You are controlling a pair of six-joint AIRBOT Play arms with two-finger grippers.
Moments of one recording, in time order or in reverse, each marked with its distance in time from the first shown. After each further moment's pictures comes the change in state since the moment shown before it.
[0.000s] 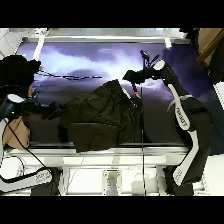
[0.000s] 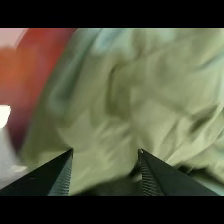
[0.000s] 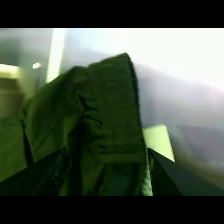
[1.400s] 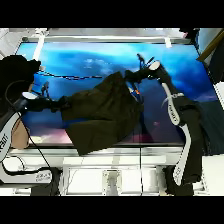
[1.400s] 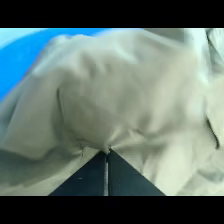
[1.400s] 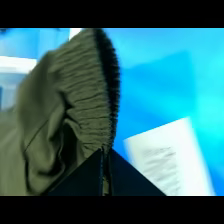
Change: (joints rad) left arm -0.123 -0.126 0.100 -0.108 0.206 0.063; right arm -0.048 -0.105 0.174 0.016 0.071 0.051
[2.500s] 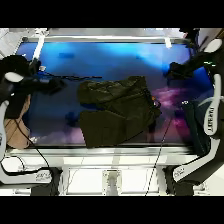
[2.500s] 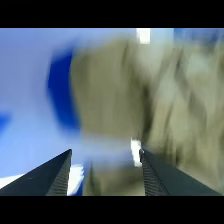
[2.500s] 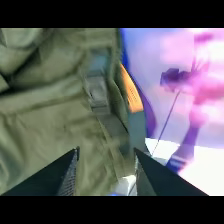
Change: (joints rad) left arm 0.091 0.040 0.204 0.050 -0.265 0.000; right arm -0.325 0.396 -0.070 -0.359 0.530 0.035
